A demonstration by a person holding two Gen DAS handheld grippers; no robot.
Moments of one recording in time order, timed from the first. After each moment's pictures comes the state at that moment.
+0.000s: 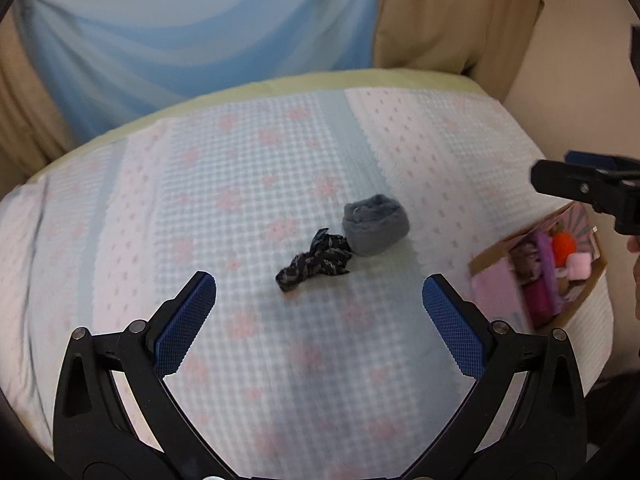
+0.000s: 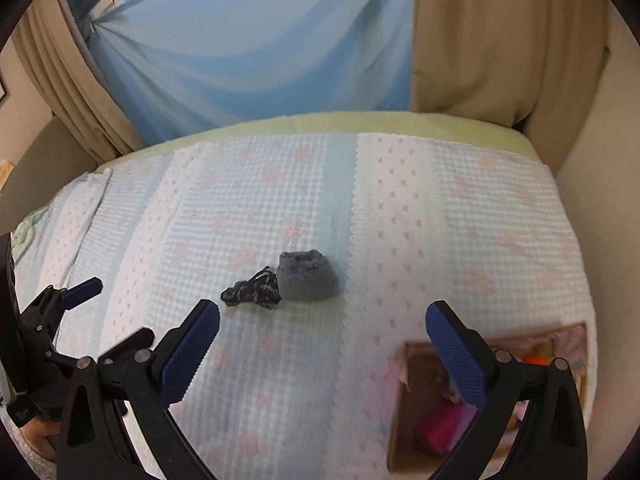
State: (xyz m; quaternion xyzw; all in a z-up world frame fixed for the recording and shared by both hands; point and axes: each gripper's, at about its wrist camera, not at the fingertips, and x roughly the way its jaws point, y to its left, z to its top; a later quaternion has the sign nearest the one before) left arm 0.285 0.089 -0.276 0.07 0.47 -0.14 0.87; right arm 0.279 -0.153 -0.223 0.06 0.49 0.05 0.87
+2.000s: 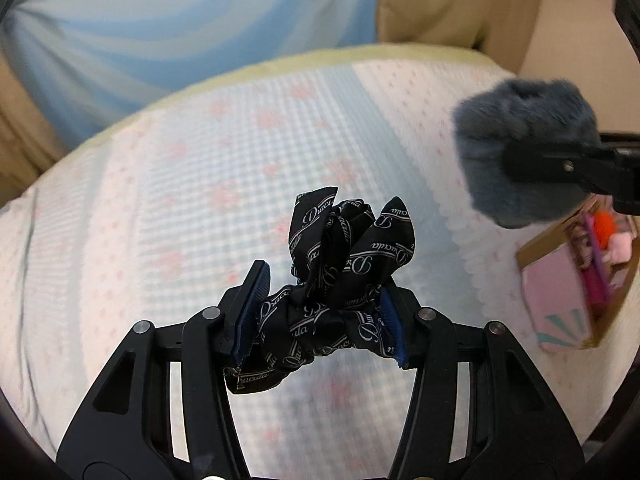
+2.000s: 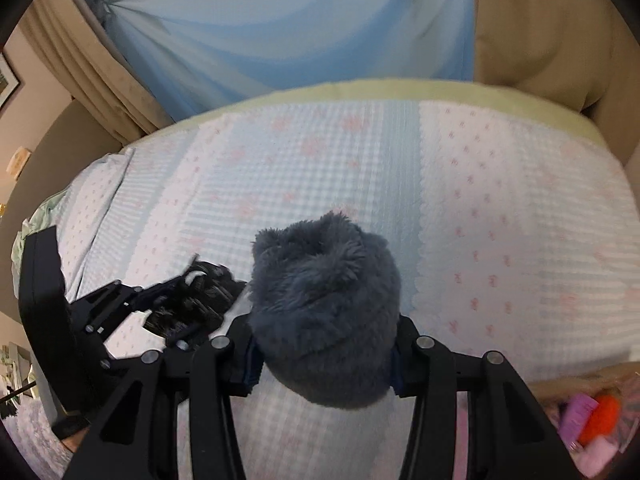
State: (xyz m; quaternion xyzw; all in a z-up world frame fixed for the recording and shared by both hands) left arm 0.307 0.094 -0.328 0.10 0.47 -0.13 0.86; right arm 0.343 -0.108 -0.305 0.08 0.51 0.13 0.84
